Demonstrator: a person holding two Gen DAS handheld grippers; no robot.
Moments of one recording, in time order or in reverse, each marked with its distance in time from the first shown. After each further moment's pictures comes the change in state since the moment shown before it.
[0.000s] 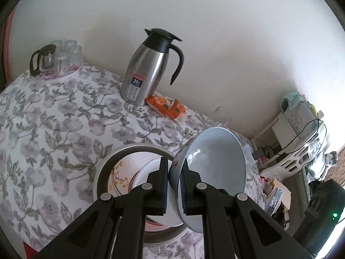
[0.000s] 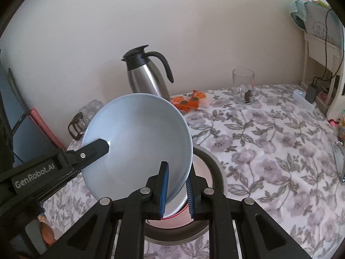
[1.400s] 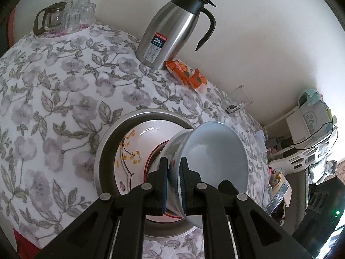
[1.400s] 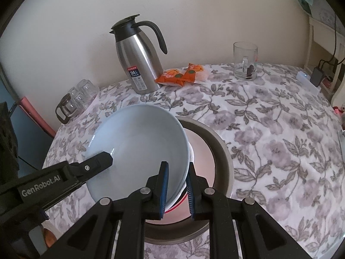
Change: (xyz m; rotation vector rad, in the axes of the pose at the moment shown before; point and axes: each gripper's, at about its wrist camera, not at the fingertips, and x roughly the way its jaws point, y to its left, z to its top) left arm 0.057 0.041 -0.018 -0.113 0.189 0.025; right arm 0.053 -0.009 -0.016 0.019 0.135 -0.042
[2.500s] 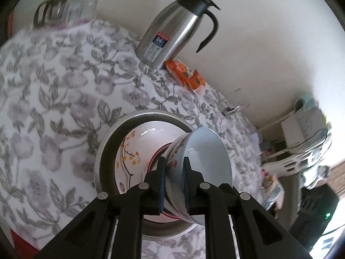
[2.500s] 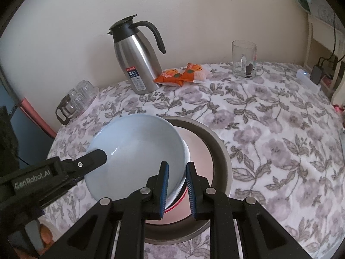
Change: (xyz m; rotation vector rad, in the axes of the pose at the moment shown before) left arm -0.002 0.020 0.009 -0.063 0.020 -0.073; right arm 0.000 -0.004 0.001 0.010 0.000 0.009
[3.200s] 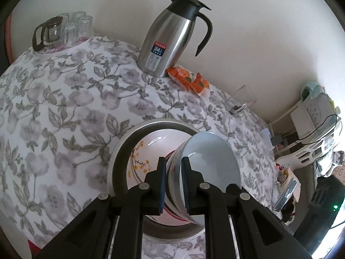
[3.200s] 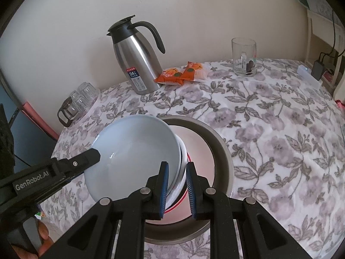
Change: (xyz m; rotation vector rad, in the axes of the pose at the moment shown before) left arm -0.010 -0.020 0.002 0.135 -0.049 0.108; right arm 0.002 -0.004 0.000 0.022 0.007 0.017
